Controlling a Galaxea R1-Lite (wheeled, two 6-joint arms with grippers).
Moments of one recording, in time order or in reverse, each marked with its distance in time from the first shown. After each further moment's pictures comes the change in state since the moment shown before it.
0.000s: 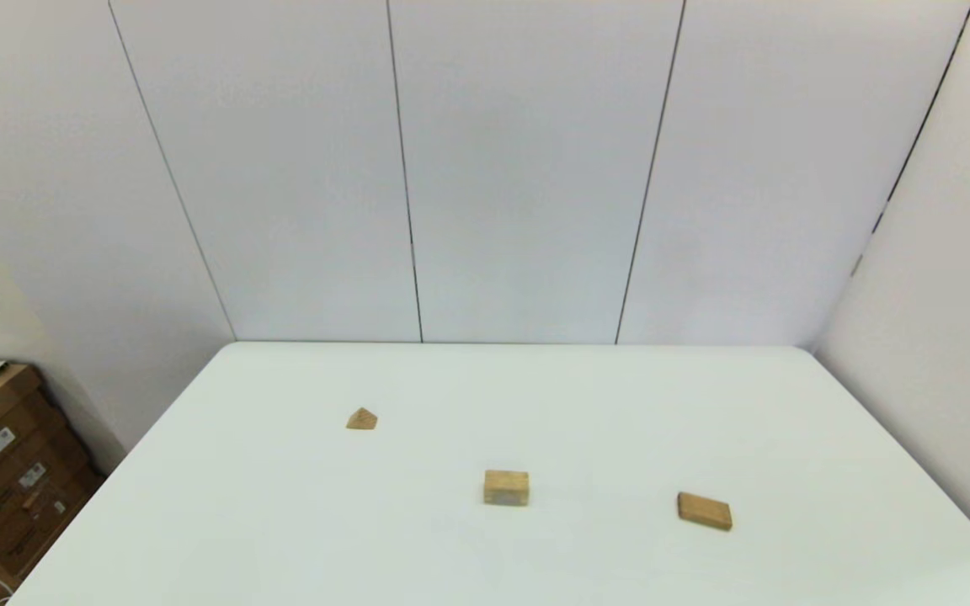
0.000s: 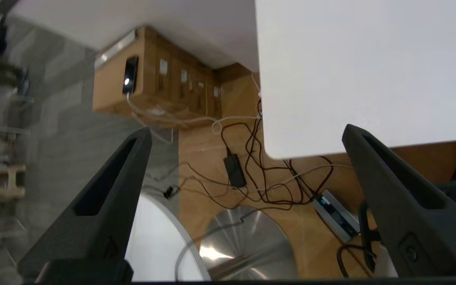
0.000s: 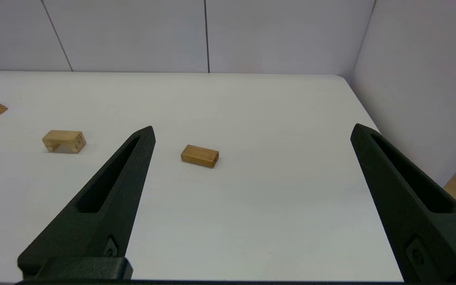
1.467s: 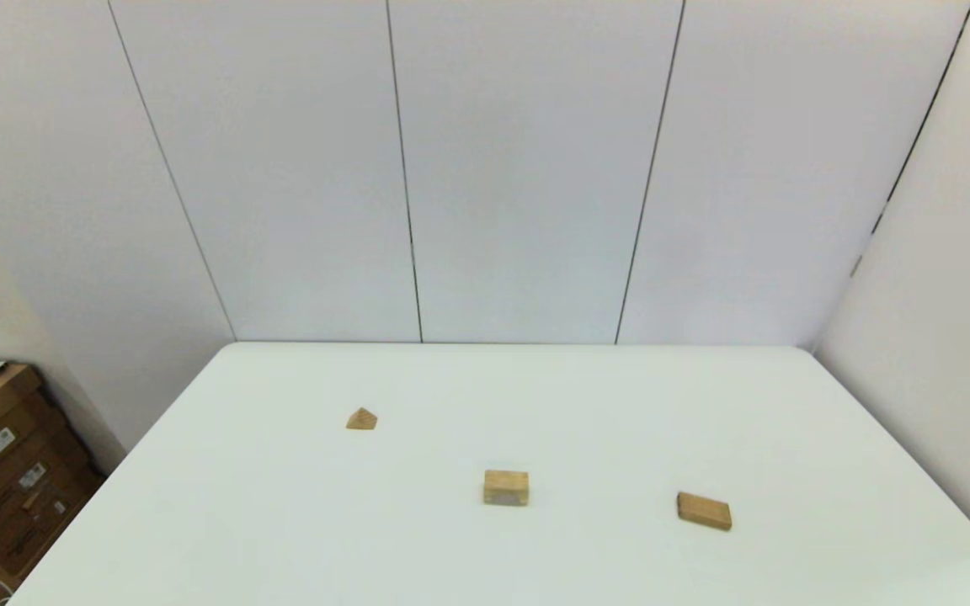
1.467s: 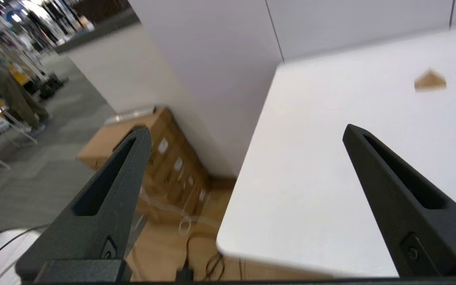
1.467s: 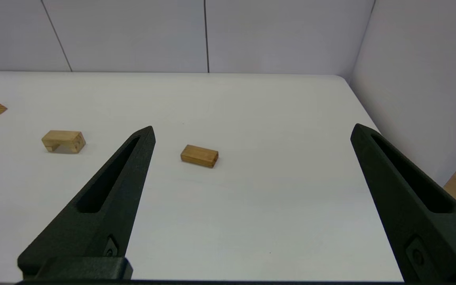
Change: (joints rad) left arm 0.193 -0.720 1.013 -0.934 -0.164 0.007; right arm 0.000 0.000 0.000 0.000 0.000 0.000
